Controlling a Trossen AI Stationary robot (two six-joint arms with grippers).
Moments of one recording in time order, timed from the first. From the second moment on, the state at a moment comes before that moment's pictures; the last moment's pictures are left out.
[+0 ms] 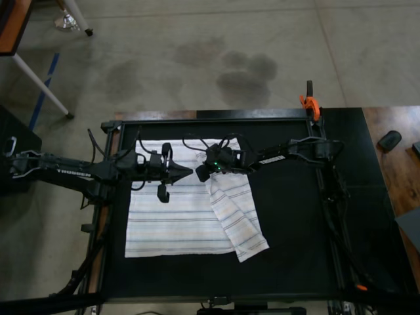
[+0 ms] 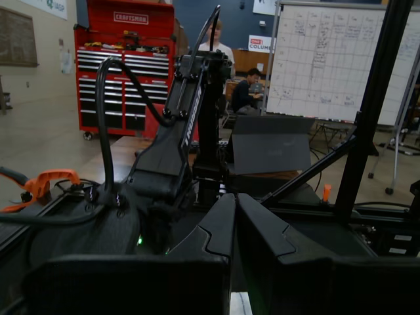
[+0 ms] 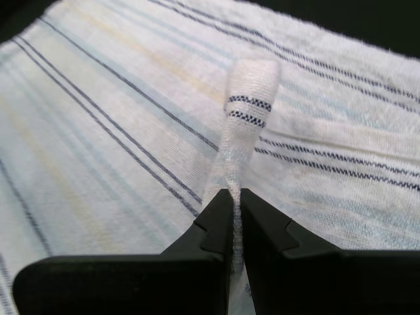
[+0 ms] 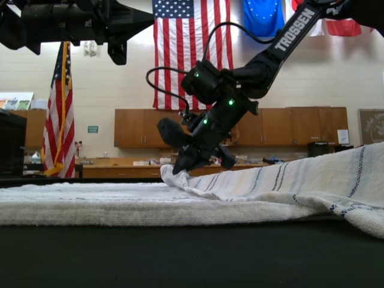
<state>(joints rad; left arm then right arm) 0.00 0.99 0.52 0.58 0.00 -0.07 -0.21 2.05 1.24 0.09 0.25 0.65</state>
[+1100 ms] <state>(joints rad) 0.00 1.07 0.51 -0.09 -0.06 -0.17 -0.21 1.62 1.23 -0.41 0.22 0.59</state>
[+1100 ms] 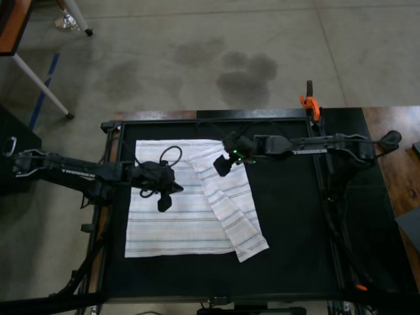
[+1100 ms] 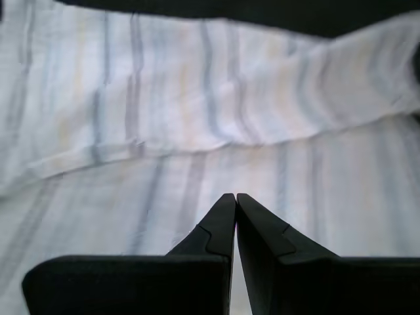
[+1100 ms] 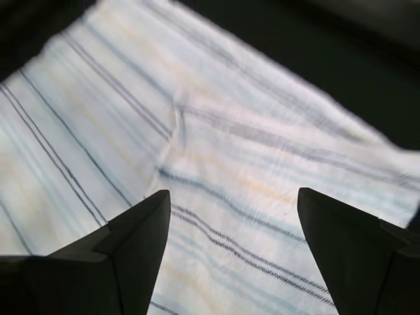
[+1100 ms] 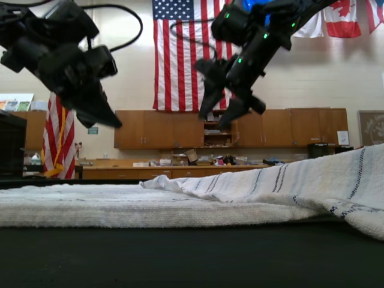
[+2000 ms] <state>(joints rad) 0.00 1.64 0.79 0.00 -0.43 0.43 0.02 1.47 1.16 -0.45 0.27 0.60</state>
